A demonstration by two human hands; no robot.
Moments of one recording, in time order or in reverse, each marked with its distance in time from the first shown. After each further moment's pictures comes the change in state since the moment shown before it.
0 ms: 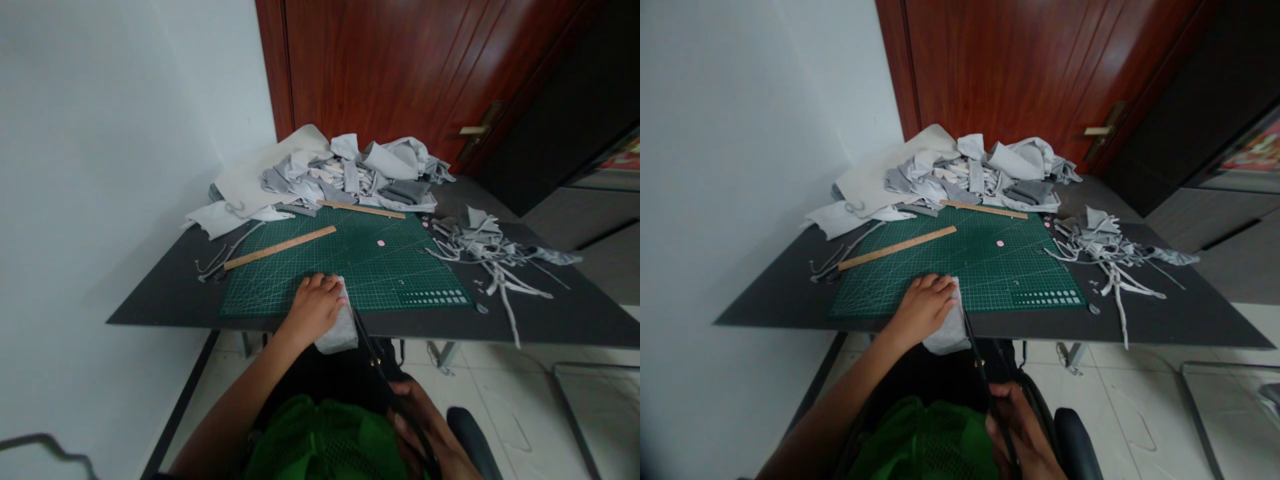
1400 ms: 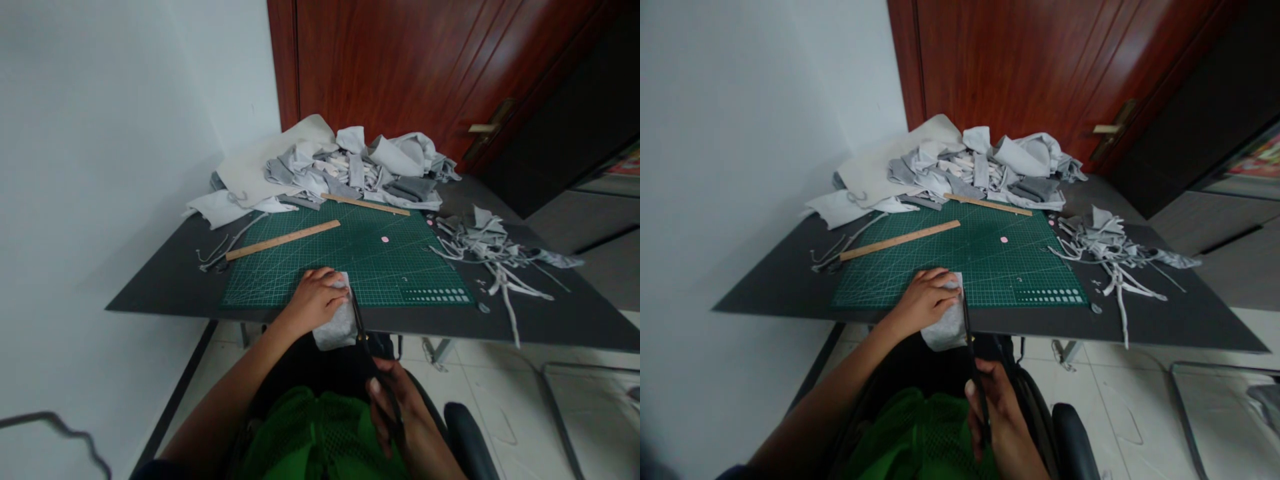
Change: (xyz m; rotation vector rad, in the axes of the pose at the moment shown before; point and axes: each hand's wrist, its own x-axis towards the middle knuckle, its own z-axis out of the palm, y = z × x) left_hand 0.000 -0.023 0.015 -0.199 0.064 0.129; right_hand 0.021 -0.011 0.040 -0.031 -0.056 -0.038
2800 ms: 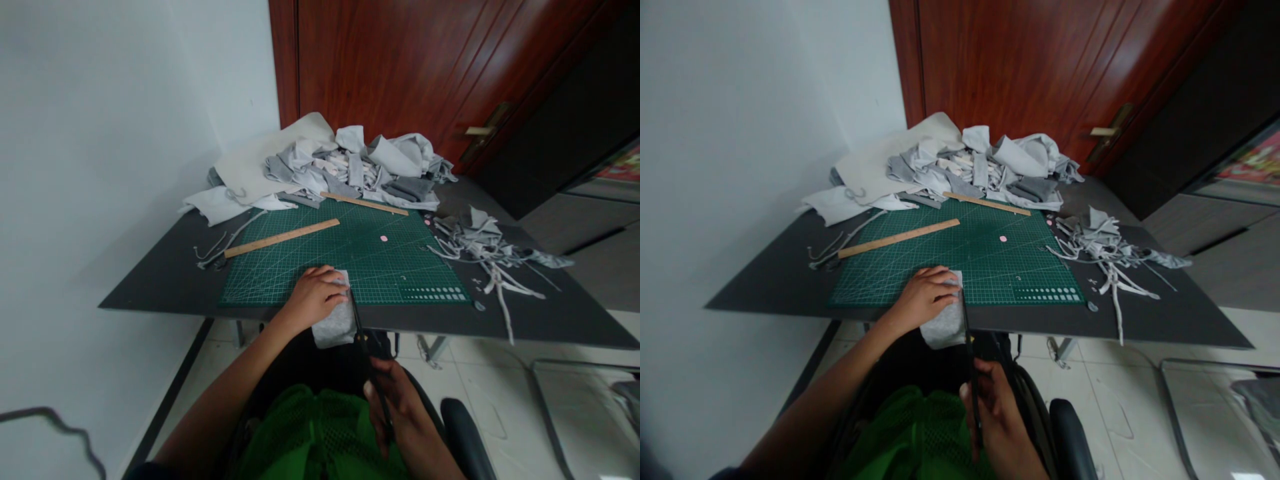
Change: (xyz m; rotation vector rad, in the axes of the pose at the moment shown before) left_hand 0.003 -0.010 0.006 -0.088 0.065 0.052; right_hand -0.001 0.012 -0.001 -0.073 0.036 -0.121
